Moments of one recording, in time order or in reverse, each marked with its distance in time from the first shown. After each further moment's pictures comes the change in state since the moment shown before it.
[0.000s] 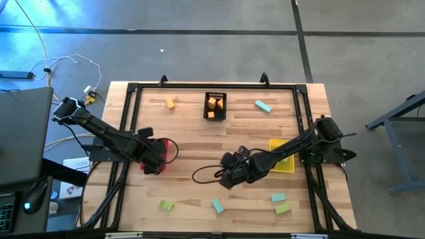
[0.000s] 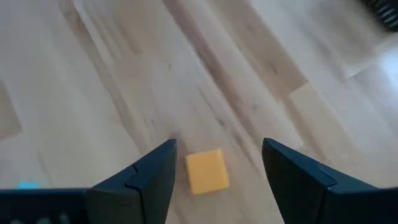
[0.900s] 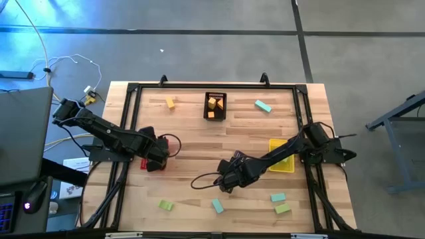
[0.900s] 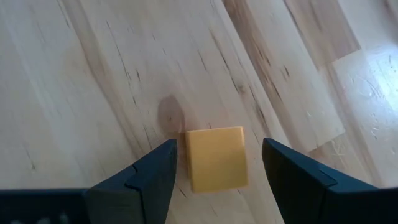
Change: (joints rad) left arm 0.108 0.004 -0.088 0.102 0.055 0.043; right arm 0.000 0.151 0.000 0.029 -0.062 -0.086
